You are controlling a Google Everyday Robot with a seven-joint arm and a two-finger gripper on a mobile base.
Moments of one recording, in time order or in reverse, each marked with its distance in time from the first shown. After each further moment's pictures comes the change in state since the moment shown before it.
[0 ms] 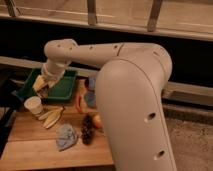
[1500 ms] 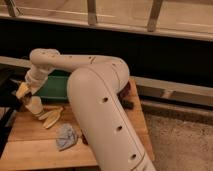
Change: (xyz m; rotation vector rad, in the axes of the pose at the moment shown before) arm -0.024 0.043 0.119 -0.181 0.076 -0.107
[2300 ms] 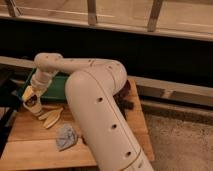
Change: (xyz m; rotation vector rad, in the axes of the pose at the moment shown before) arm 0.017 -0.025 0.011 0.016 0.042 0.068
